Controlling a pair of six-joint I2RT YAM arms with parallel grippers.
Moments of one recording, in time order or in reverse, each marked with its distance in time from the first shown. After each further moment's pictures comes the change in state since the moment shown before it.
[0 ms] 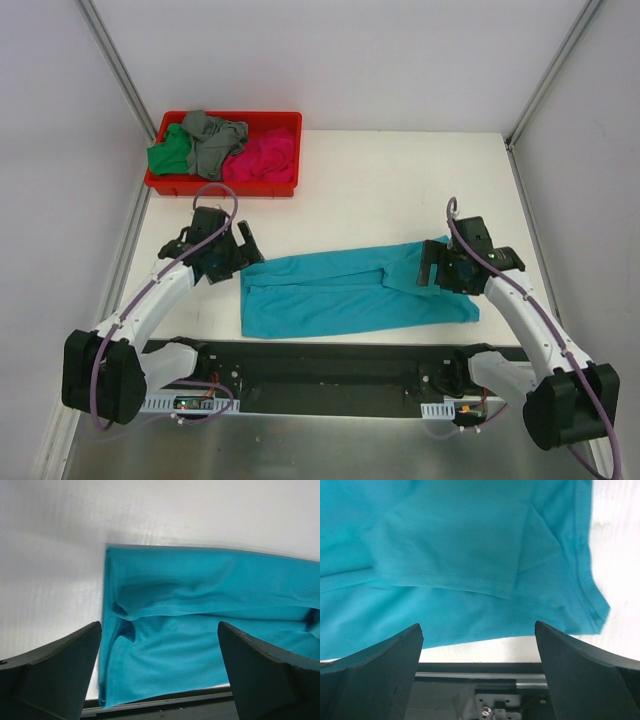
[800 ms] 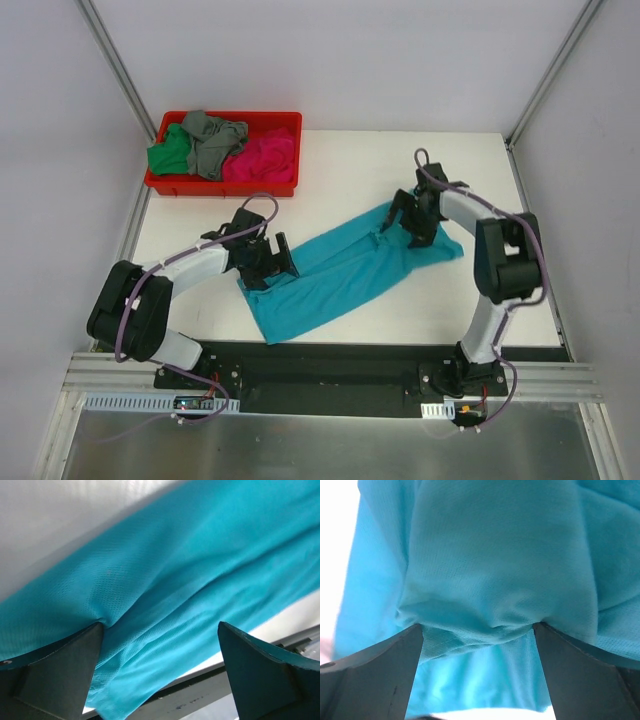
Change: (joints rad) left arm -0.155 0.353 0.053 0.166 0.212 -0.050; right arm -0.027 0.752 0.380 0.295 -0.225 0.271
